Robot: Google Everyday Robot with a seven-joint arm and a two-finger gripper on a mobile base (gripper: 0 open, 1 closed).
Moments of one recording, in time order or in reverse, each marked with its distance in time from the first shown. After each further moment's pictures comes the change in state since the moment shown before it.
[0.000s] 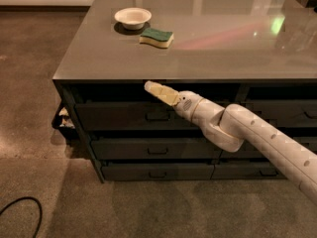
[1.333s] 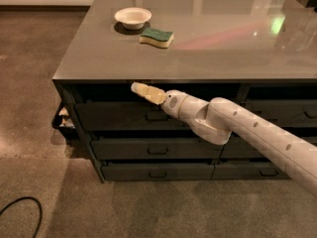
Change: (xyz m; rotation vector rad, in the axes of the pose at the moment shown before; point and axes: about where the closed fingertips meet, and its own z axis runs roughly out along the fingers) arm 0.025 -0.007 0.038 0.067 0.096 0.036
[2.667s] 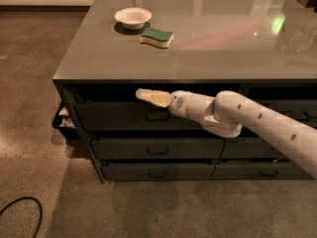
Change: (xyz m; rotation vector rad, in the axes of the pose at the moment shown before) arm 0.014 -0.018 -0.015 0.027 0.149 -0.050
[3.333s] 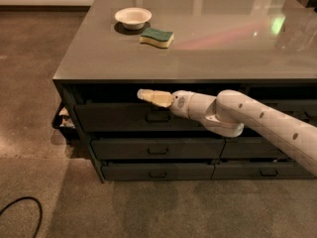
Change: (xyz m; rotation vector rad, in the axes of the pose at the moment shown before) arm -0.001 0.002 -0.003 0.005 0.014 -0.001
